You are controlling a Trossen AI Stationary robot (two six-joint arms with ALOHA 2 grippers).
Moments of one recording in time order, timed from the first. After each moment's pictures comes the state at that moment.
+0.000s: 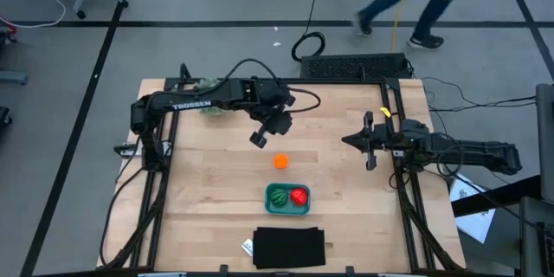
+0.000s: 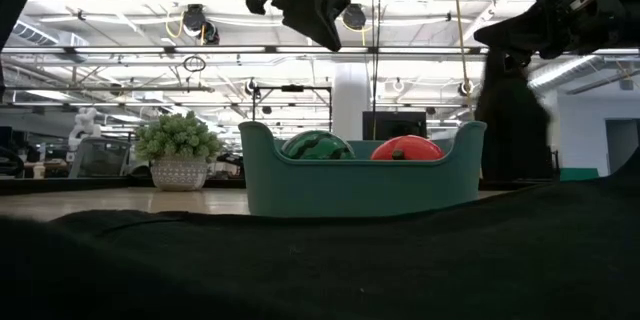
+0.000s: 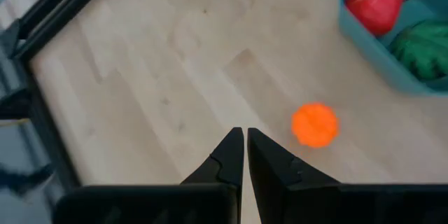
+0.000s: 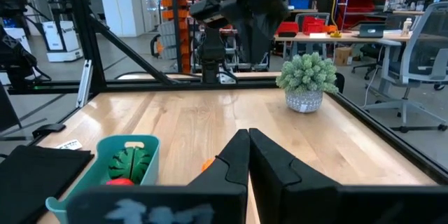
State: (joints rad) left arm 0.21 1.84 1.77 -0.91 0.21 0.86; right arm -0.17 0.34 0.14 0.16 -0.13 0.01
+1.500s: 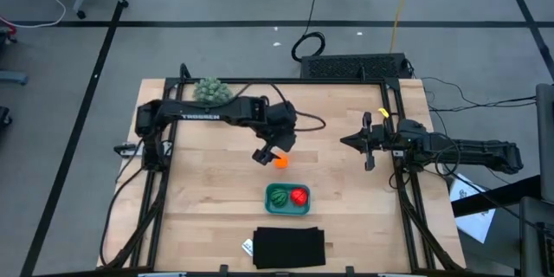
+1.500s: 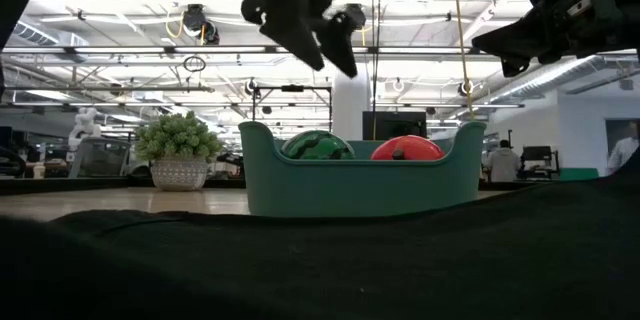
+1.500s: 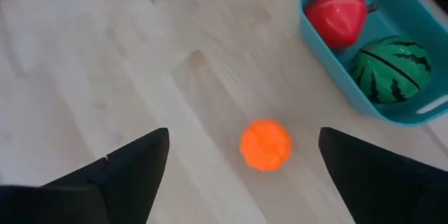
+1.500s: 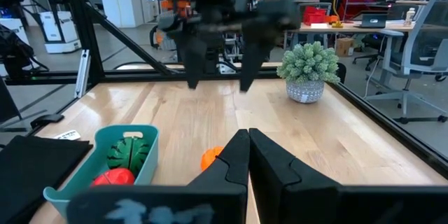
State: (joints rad) left arm 0.11 1.89 1.69 -0.86 0.21 0.71; right arm -0.17 0.37 0.14 0.16 -0.13 0.01
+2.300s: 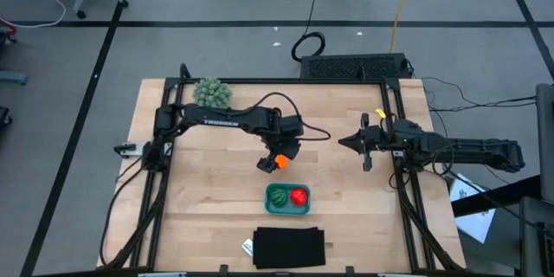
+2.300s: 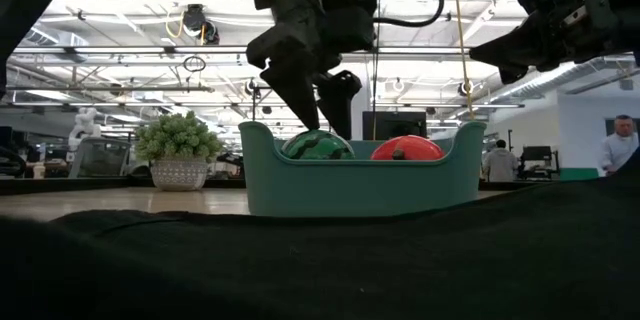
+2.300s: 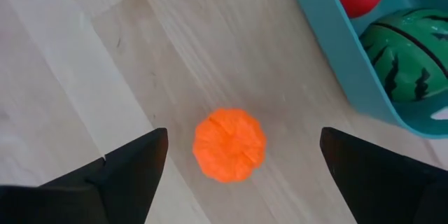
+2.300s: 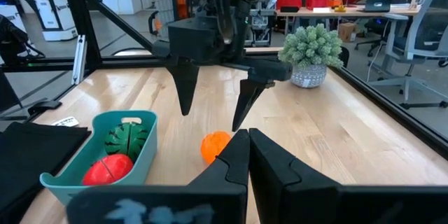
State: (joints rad) left arm 0.10 2.06 1.69 -0.89 0.25 0.59; right arm -0.17 0.43 0.14 0.16 -0.13 0.01
